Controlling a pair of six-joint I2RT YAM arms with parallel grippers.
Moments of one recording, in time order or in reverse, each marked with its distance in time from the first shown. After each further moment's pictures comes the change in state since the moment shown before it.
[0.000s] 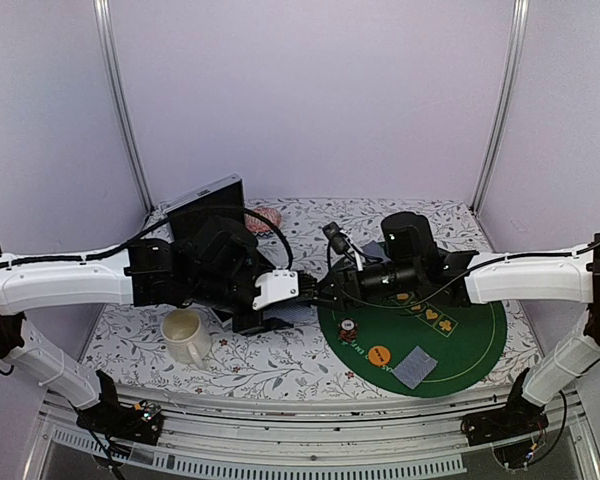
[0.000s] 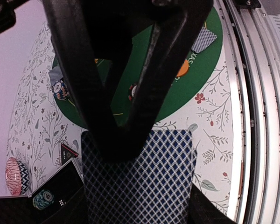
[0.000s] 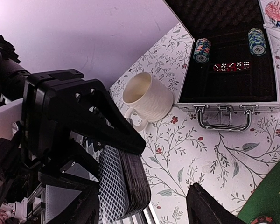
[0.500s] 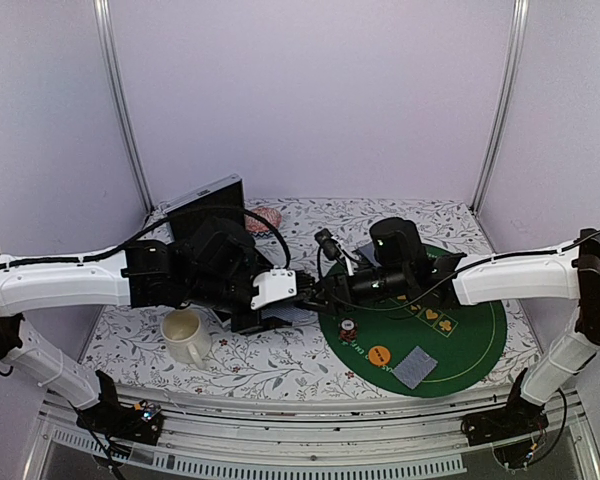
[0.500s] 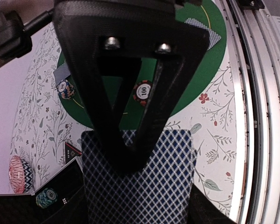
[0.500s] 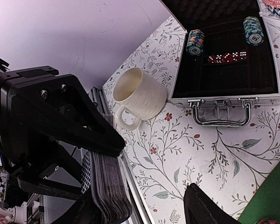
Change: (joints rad) left arm -0.001 -0.016 -0.018 0.016 -0.019 0.001; right arm 0.020 0.072 0.019 0.019 0.024 0.026
